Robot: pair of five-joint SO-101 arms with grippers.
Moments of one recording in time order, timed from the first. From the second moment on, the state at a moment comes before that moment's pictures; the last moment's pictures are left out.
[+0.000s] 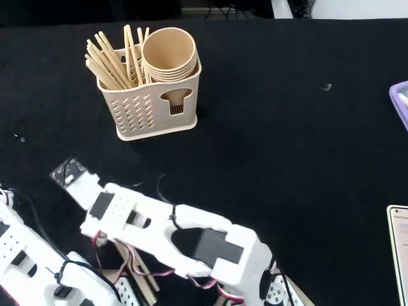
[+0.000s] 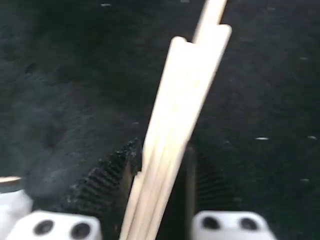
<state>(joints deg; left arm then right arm) -60.8 -52.9 69.2 28.1 24.2 -67.4 24.0 9.2 54.9 -18.2</state>
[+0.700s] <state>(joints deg) -60.8 -52.9 69.2 28.1 24.2 -50.1 25.7 4.2 65.7 -9.0</state>
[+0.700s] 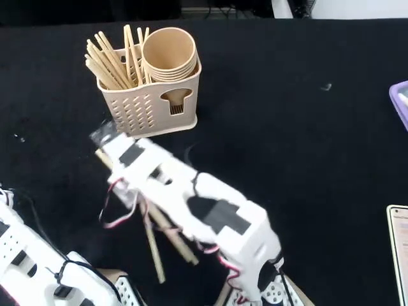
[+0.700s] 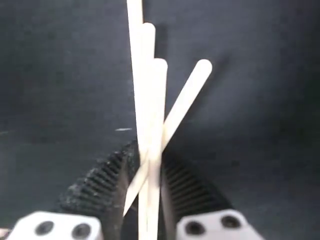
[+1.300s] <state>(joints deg) -60.8 -52.9 69.2 28.1 24.2 -56.4 22.7 10.2 63.3 5.9</state>
